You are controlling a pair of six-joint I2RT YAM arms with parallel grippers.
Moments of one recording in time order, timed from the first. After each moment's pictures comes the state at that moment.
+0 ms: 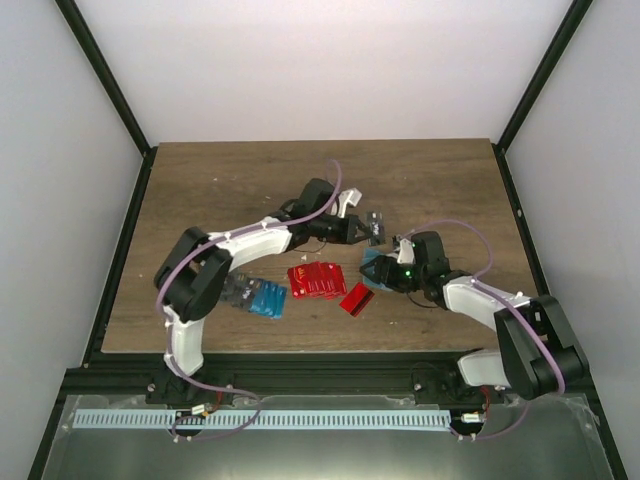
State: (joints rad) left arm -0.70 1.91 1.32 0.01 0.59 -0.63; right arm 0.32 1.33 0.47 0.07 -0.57 0.64
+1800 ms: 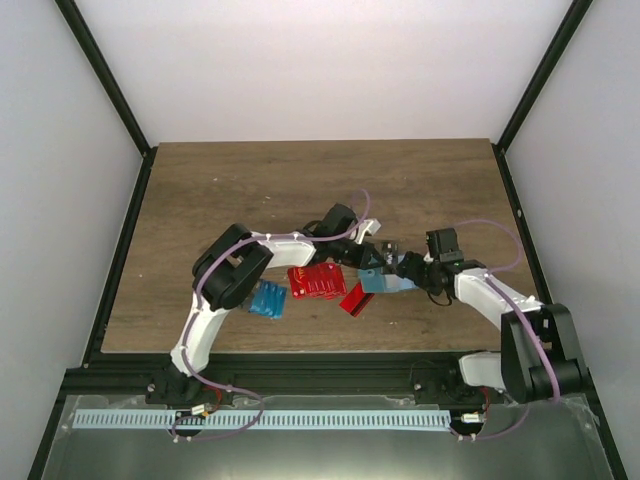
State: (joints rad) left arm -0.78 2.21 1.38 0.13 0.68 -0.57; right arm 0.19 1.27 0.56 -0.31 -0.15 0.61
